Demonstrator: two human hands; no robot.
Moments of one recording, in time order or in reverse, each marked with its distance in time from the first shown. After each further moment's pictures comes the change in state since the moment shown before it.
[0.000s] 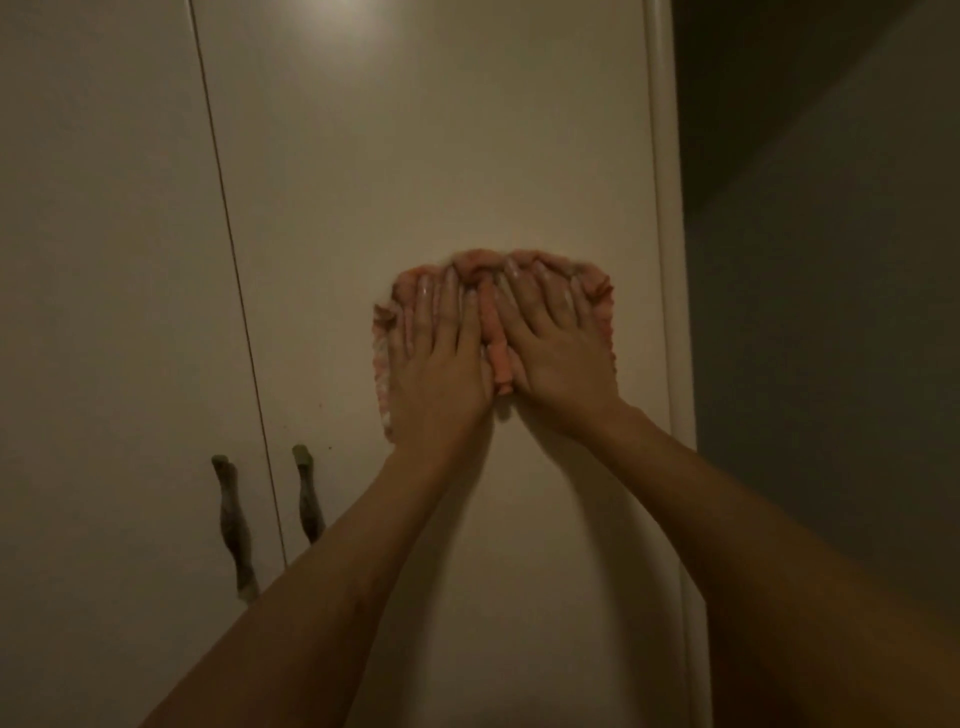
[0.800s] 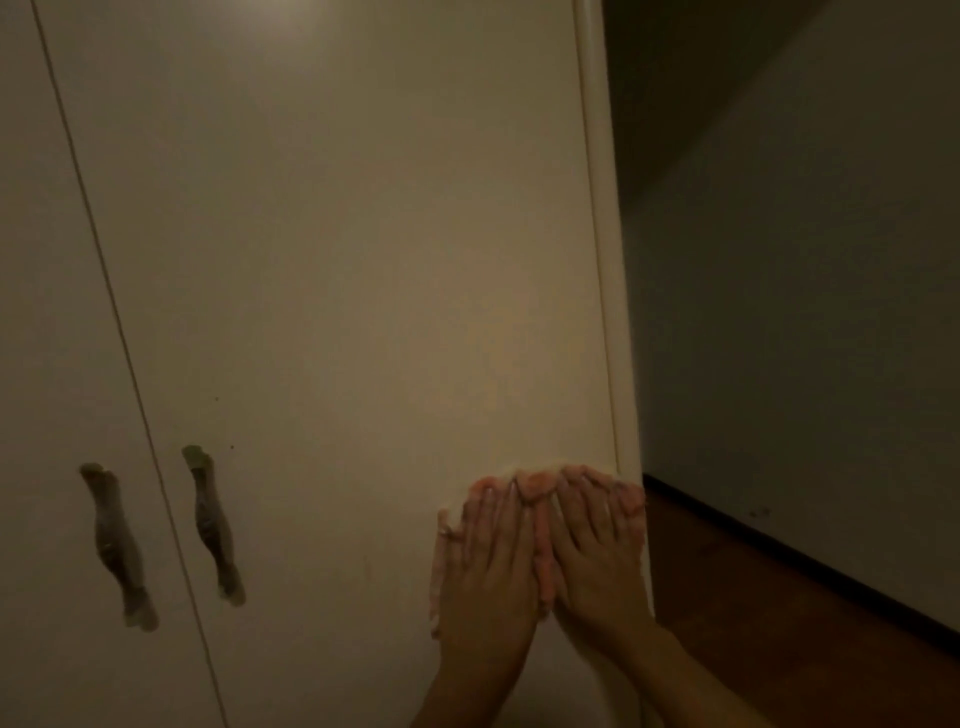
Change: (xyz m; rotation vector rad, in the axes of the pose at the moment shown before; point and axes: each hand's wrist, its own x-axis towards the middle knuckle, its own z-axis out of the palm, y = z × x) left_hand -0.200 0.095 0.064 -0.020 -0.271 0.223; right_hand -0.249 -0.004 0.063 0.049 -0.135 0.165
